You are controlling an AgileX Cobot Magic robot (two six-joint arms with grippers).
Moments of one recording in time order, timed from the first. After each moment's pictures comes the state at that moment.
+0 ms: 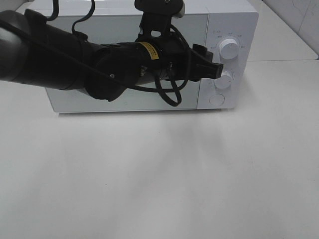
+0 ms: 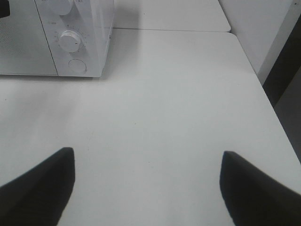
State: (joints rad) left arm -0.84 1.94 -1.20 -0.19 -0.34 0.03; right arm 0.07 0.00 -0.49 -0.14 0.97 0.07
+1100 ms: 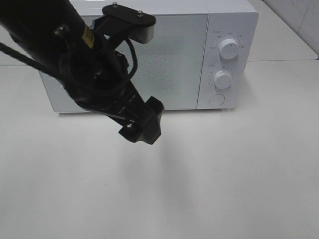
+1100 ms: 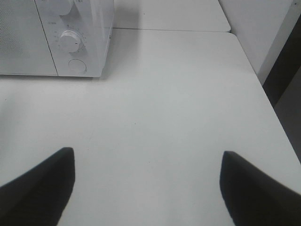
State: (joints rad) left arm -0.85 1.60 -1.20 -0.06 0.81 0.03; right arm 0.07 0.00 -0.49 -0.14 0.97 0.07
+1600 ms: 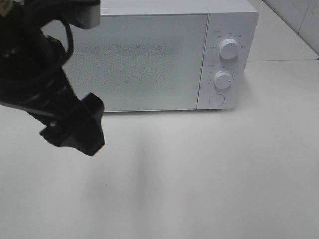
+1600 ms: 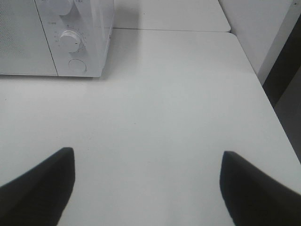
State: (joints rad) left arm -0.78 1.42 -1.21 -0.07 1.14 0.01; right arm 0.07 0.00 -0.49 -0.14 0.97 0.07
